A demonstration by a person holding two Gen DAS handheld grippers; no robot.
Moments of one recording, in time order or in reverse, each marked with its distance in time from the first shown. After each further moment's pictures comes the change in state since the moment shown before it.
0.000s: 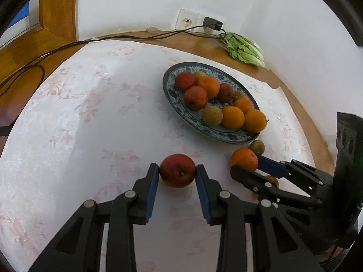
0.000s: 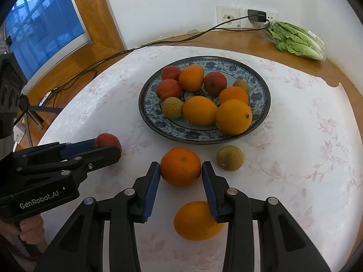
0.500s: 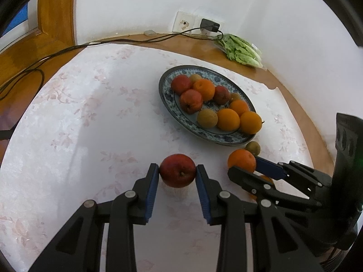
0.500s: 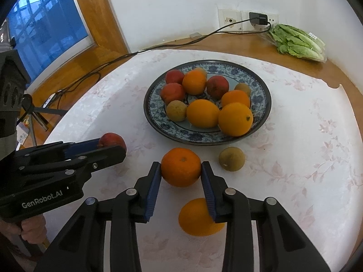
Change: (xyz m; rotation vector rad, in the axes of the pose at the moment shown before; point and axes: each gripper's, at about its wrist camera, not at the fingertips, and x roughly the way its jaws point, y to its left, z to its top) left arm -0.006 -0.005 0.002 0.008 -0.012 0.002; right arm -0.007 -0.001 0.000 -0.003 -0.020 0.025
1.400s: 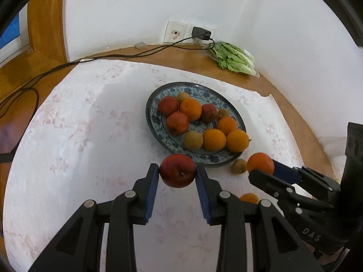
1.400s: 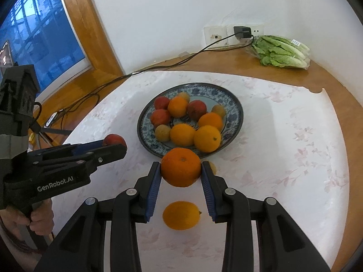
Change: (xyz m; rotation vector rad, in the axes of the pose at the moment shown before) left arm -0.008 -0.016 0.027 0.039 -0.027 -0.012; right arm -0.039 -0.022 0.009 0.063 -0.083 -0.010
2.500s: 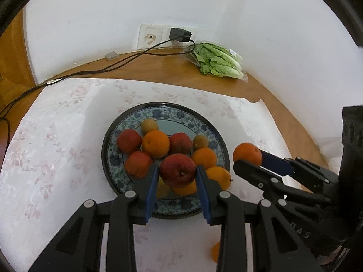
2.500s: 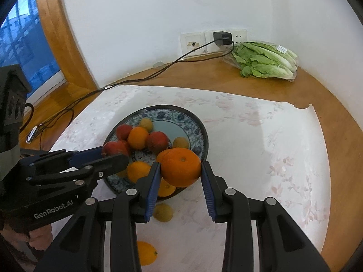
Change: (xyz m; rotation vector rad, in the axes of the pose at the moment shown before) left arm 0.041 -0.040 0.047 0.063 0.000 -0.056; right arm 0.021 -0.040 0.046 0.020 -0.006 -0.100
